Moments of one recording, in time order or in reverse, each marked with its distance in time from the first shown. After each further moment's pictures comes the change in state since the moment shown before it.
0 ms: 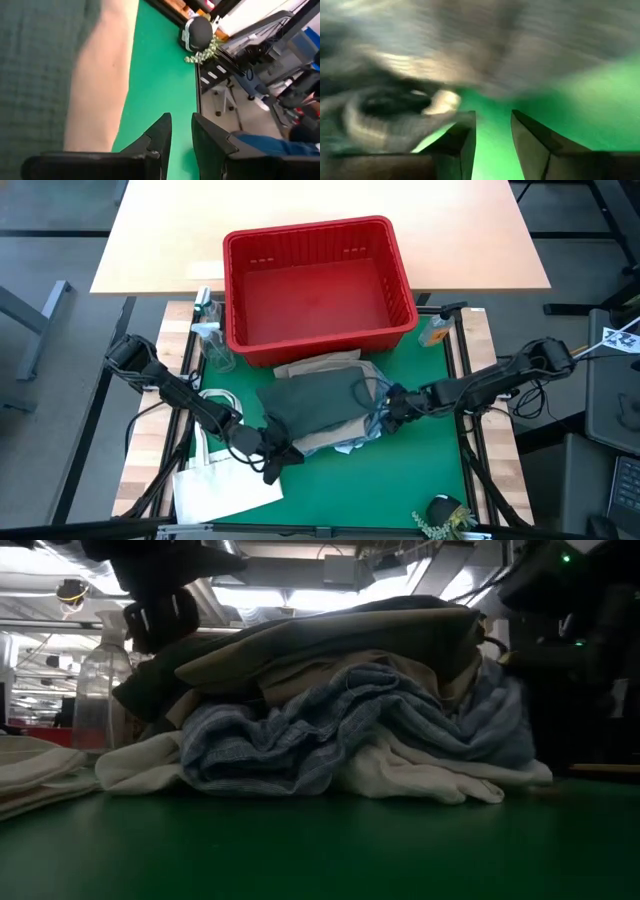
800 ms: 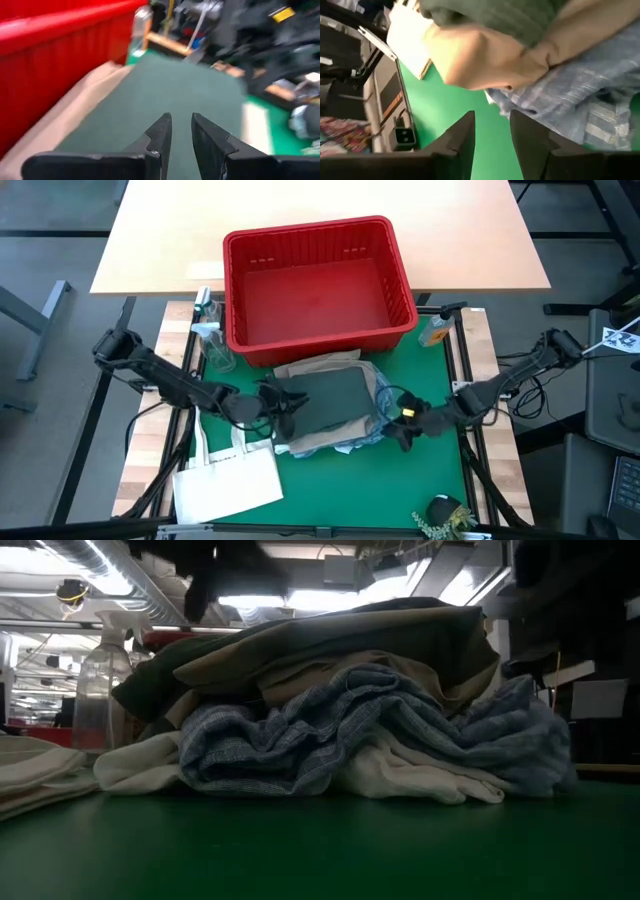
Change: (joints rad) left arm 0.176 -0.159 0.000 -0.090 -0.436 0.337; right arm 0.297 -0.231 0.131 0.049 0.229 0.085
